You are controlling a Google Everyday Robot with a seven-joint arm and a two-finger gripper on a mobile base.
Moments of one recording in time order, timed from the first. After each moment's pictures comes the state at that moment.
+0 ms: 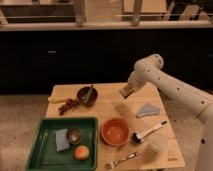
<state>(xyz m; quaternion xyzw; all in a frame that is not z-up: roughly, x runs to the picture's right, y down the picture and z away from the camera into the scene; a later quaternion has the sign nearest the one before) 0.178 -0.027 0.859 -0.13 -0.09 -0.26 0.95</state>
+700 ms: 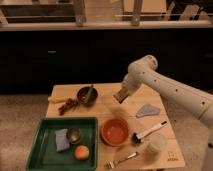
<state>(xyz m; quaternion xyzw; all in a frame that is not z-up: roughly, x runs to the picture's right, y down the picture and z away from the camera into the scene) 0.131 0.000 0.827 -0.14 -0.12 -0.31 0.93</state>
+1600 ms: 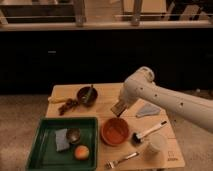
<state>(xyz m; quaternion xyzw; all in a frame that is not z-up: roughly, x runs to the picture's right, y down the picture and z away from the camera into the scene) 0.114 0.072 0.786 -0.16 -0.11 -0.33 0.93</state>
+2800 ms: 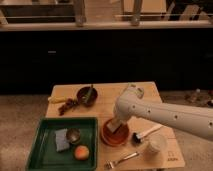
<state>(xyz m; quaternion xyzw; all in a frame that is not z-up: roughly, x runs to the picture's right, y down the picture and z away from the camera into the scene) 0.082 0.154 0.778 -0.20 -0.12 -0.33 0.91</state>
